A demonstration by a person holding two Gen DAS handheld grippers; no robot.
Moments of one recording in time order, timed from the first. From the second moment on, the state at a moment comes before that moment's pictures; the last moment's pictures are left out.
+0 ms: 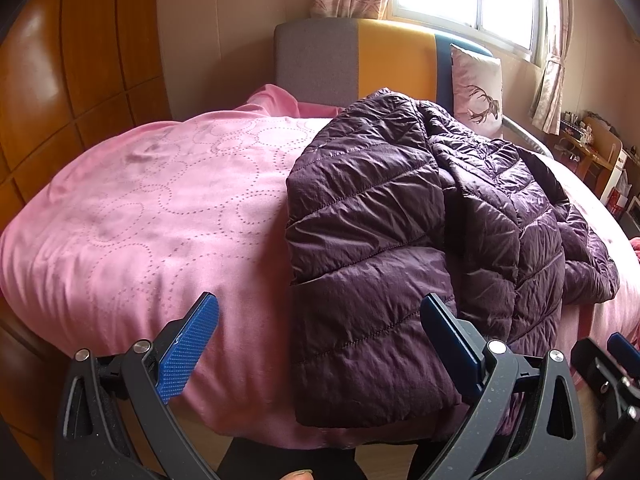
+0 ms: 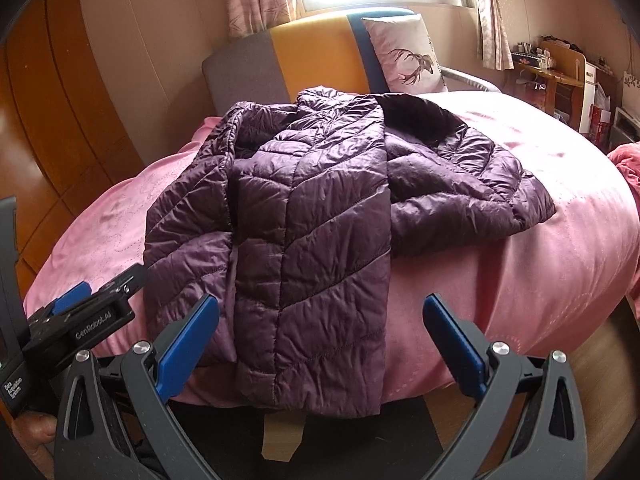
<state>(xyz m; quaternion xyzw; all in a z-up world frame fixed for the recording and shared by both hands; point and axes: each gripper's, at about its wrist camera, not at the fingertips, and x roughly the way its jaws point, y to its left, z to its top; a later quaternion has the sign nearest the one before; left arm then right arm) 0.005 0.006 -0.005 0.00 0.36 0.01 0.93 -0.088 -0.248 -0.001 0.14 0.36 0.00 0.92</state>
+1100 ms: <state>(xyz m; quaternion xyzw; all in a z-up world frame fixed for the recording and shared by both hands) 0.054 0.014 -0.055 0.01 0.44 -0.07 0.90 -0.026 -0.262 0.006 -0.09 0.35 0.03 0.93</state>
